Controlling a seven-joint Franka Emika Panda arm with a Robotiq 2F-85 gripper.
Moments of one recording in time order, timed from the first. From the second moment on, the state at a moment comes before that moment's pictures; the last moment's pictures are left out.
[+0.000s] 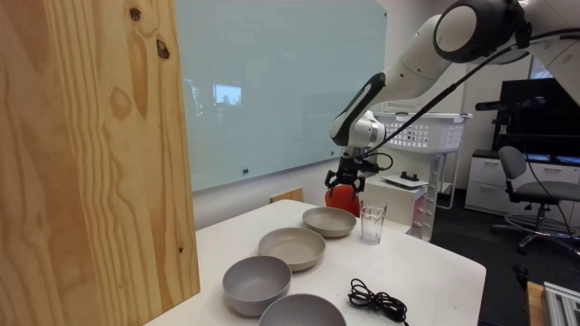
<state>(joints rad) -0.30 0.63 -0.13 -1.71 0.32 2.45 0.13</state>
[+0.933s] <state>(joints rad) 0.05 0.49 -0.10 -1.66 -0.11 2.19 0.24</state>
